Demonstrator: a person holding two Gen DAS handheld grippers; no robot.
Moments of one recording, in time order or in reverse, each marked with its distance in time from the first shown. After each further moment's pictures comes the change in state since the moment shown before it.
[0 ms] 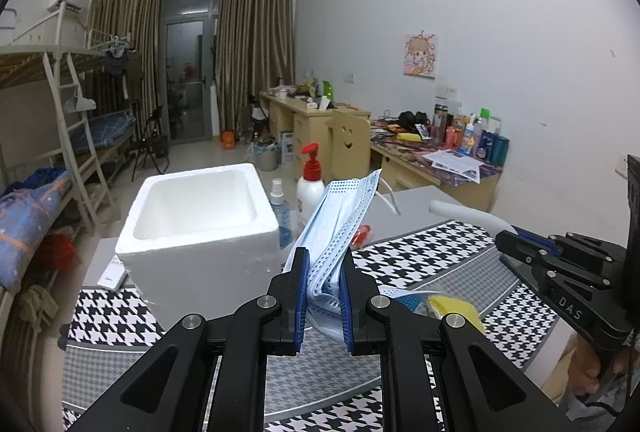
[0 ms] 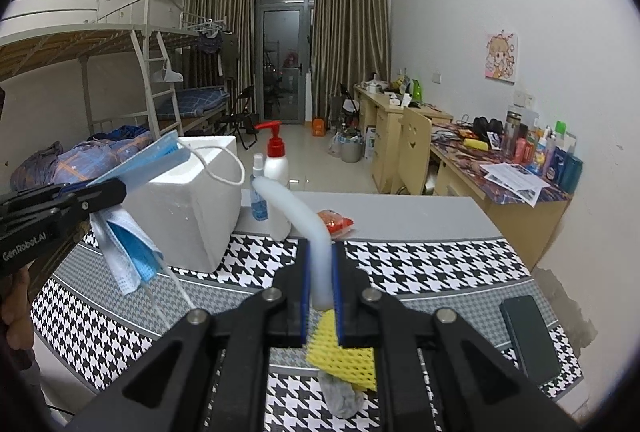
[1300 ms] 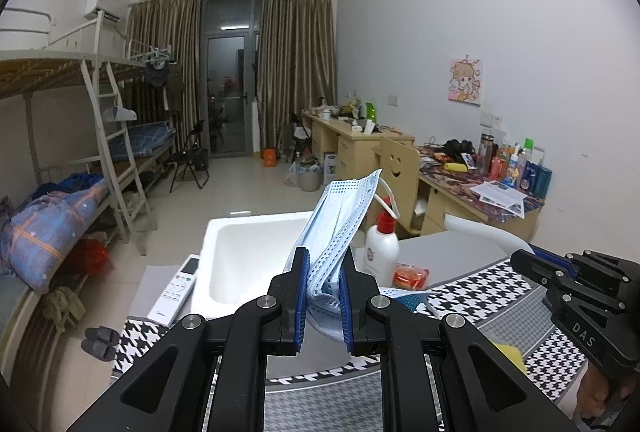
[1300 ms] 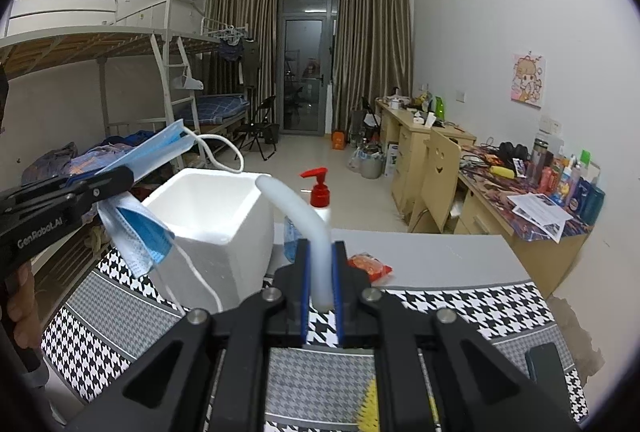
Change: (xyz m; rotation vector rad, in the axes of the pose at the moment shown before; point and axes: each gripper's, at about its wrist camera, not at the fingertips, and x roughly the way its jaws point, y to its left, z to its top) left arm 0.005 0.055 0.042 -0.042 -0.073 0.146; right arm 0.029 0.040 0.055 -0.046 -0.037 0.063
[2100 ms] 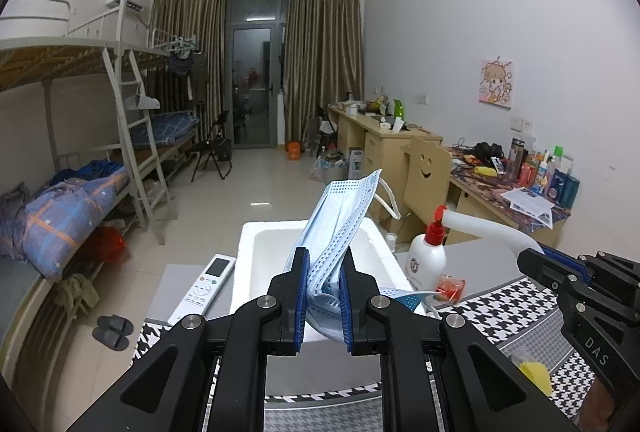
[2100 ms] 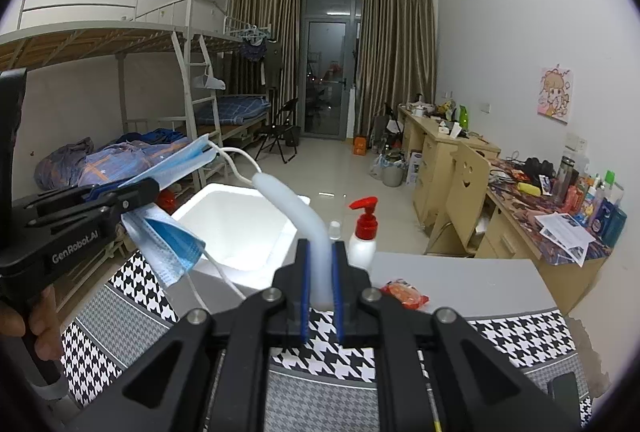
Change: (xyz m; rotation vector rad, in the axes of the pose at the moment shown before) left arm 0.032 0.030 0.010 -0.046 0.027 0.084; right arm 0.032 0.038 0.026 -0.037 -0.006 0.065
